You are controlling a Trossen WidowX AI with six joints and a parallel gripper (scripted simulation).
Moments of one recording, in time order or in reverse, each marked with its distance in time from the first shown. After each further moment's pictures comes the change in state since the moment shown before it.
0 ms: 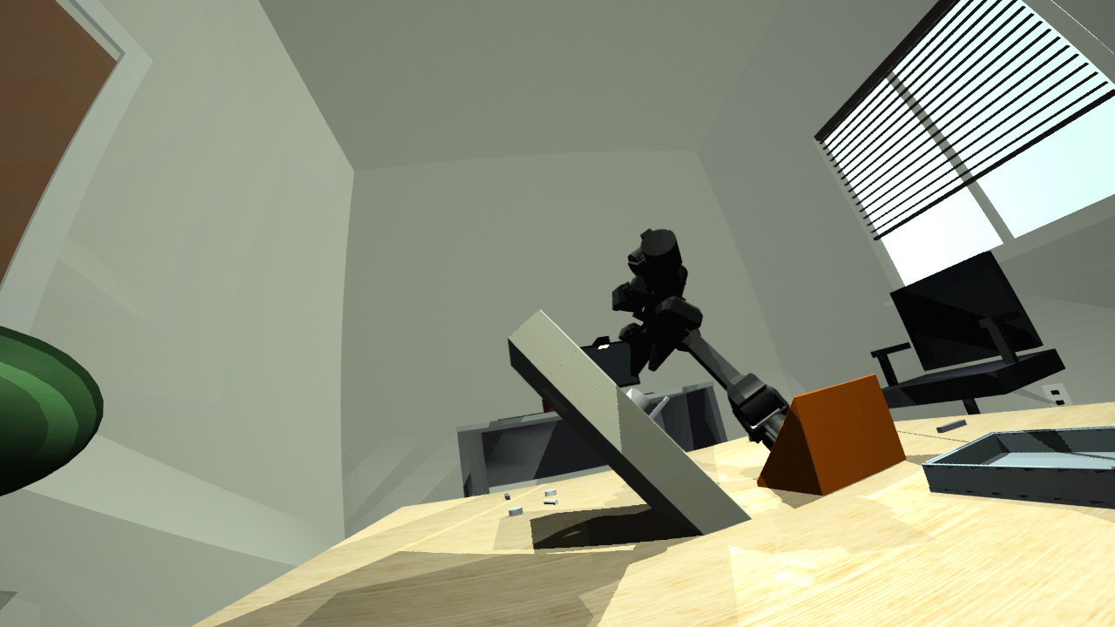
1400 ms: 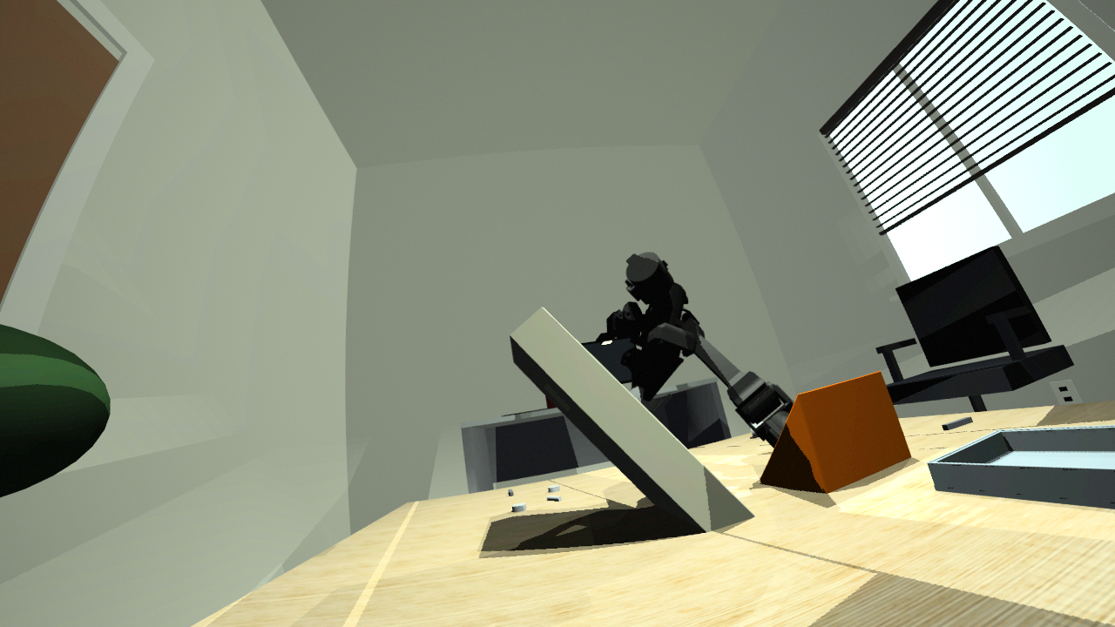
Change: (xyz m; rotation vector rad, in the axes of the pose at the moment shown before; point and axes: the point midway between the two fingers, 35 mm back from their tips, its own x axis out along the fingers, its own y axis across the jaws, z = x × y) arm 0.050 -0.001 -0.007 0.121 0.030 0.001
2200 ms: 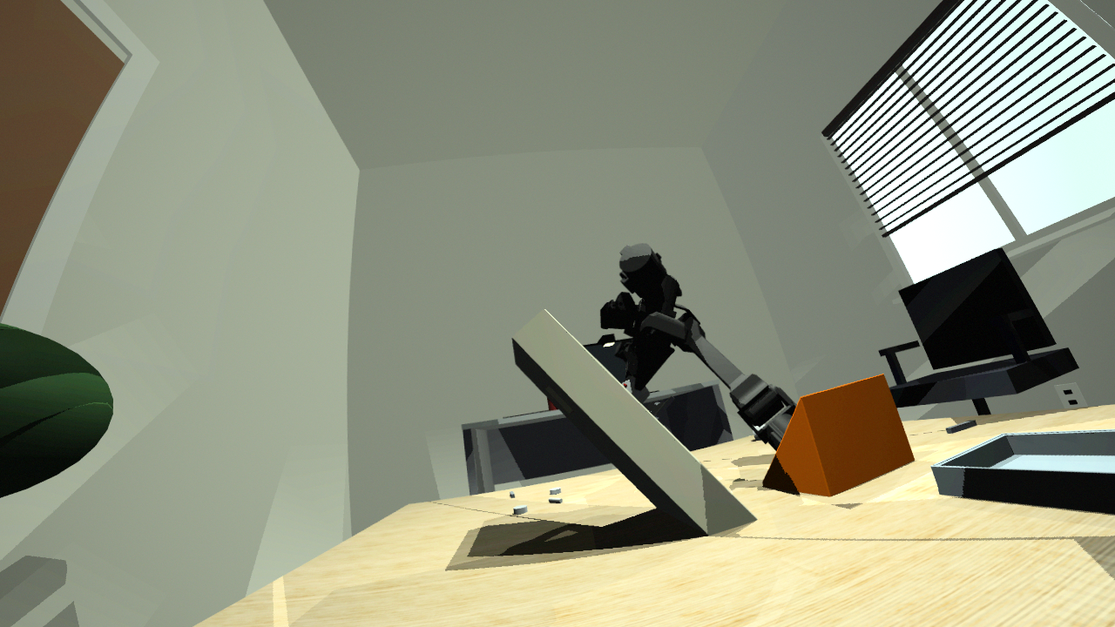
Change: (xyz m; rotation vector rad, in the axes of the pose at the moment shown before) arm -0.014 -0.002 0.020 -0.002 -0.004 0.004
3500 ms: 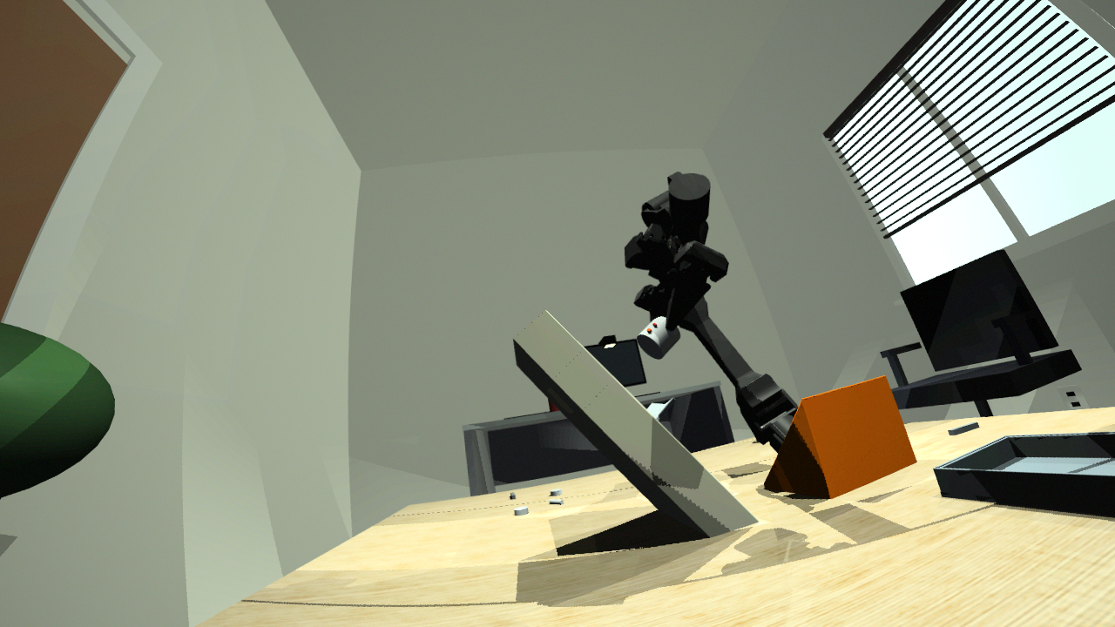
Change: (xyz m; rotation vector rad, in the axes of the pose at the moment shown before) arm -0.073 0.085 0.008 -0.062 -0.021 0.009
